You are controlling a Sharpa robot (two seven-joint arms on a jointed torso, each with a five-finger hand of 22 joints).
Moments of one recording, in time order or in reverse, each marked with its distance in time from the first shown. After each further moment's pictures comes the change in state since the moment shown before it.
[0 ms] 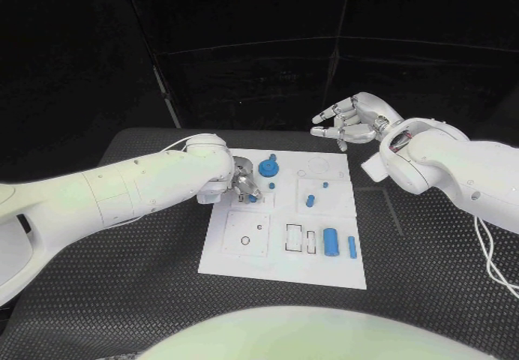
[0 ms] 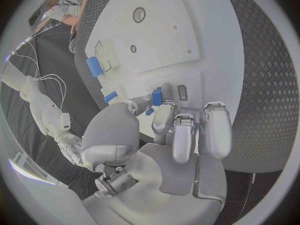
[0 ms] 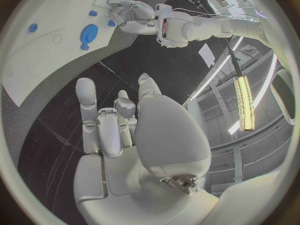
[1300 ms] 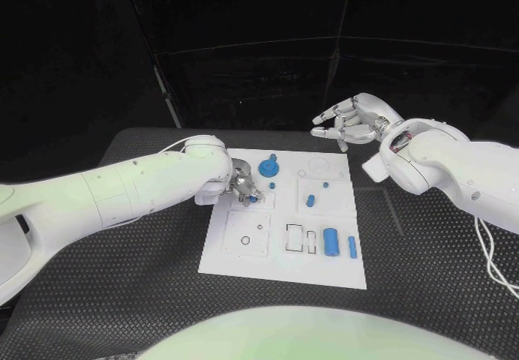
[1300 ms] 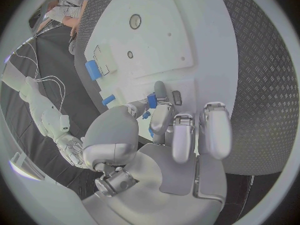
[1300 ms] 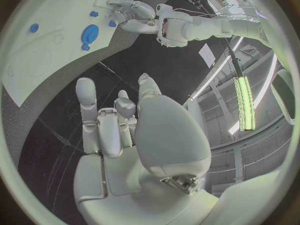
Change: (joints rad) left arm -0.002 -0.008 -0.005 -0.005 0.003 0.021 0.000; left_hand -0.096 -0.003 -0.136 0.106 -0.014 0.043 -0.018 -0.015 -0.046 0.010 -0.004 0.004 0.010 -0.004 -0.004 0.000 0.000 0.000 0.003 -0.003 0.000 0.000; right arm 0.000 0.002 -0.002 -0.006 0.000 0.004 0.000; right_hand 0.000 0.000 -0.006 0.006 0.000 0.000 0.000 0.004 0.000 0.000 0.000 0.000 -0.002 0.000 0.000 0.000 -0.003 0.000 0.000 0.000 -0.004 -0.007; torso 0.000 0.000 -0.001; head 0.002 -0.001
